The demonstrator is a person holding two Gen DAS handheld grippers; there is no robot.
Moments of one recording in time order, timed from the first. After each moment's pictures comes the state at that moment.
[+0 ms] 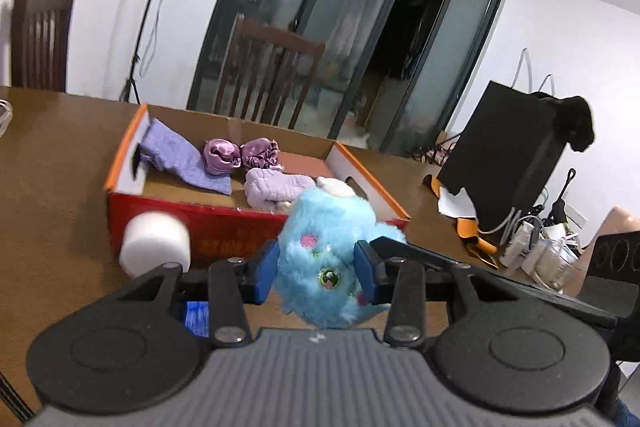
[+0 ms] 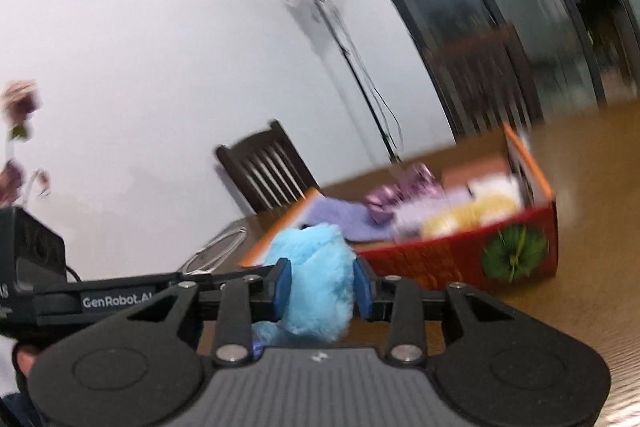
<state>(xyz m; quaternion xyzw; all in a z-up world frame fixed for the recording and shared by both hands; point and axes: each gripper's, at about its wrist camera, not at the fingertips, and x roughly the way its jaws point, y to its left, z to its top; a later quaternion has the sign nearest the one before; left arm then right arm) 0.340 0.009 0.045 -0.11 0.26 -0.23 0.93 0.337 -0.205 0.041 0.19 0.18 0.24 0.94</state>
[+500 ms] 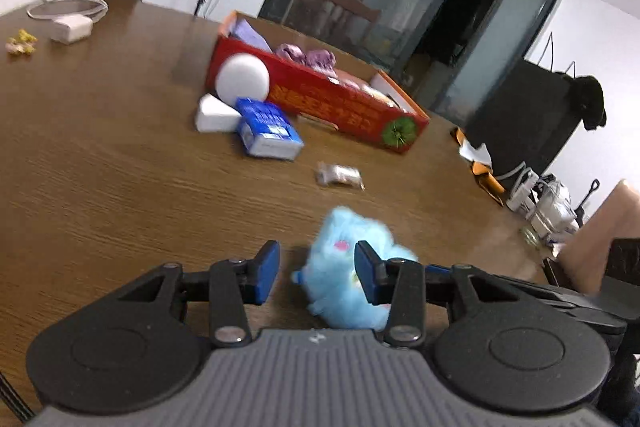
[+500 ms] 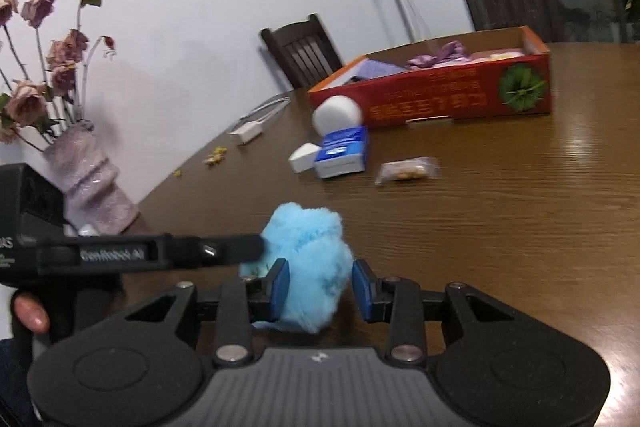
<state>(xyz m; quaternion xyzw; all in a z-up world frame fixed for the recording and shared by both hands) 0.212 0.051 -0.010 -0.17 0.33 -0.17 0.91 0.209 -0.193 -0.002 0.14 0.31 0.27 0.90</state>
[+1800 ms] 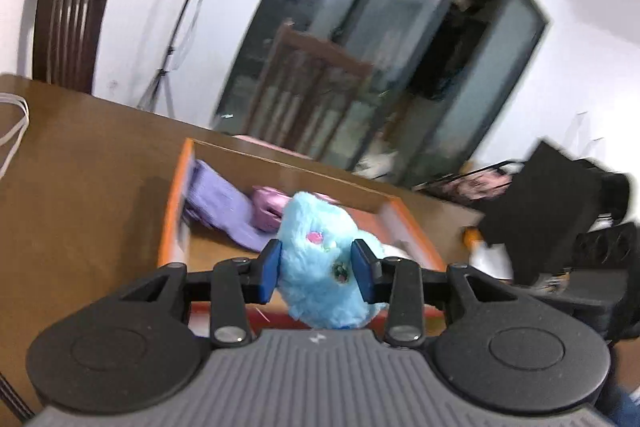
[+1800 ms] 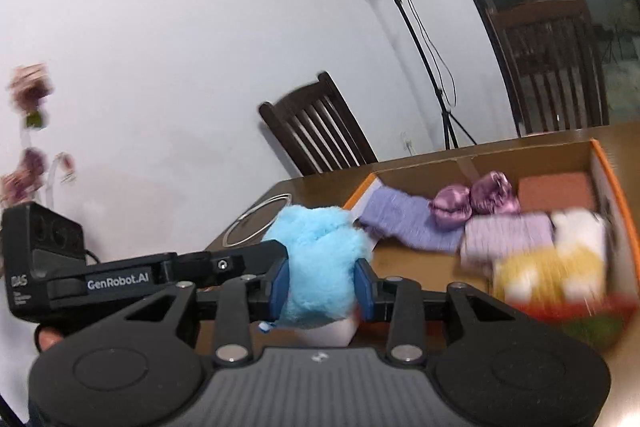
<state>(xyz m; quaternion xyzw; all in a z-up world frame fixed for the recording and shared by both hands) 0.467 0.051 0.069 -0.16 0.29 -0.18 0.93 0.484 -0.177 0.078 0.19 0.29 0.32 0.88</state>
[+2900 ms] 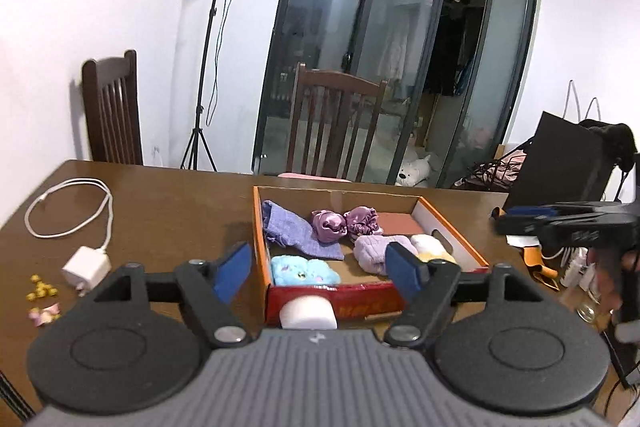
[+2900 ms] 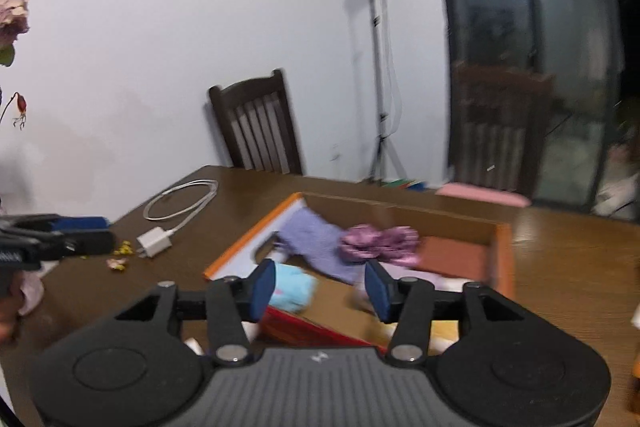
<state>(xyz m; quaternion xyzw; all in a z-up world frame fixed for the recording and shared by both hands) 0.345 0.098 0.136 -0.05 0.23 -0.15 0.96 0.401 -0.216 0.149 0.02 0.25 0.20 0.95</state>
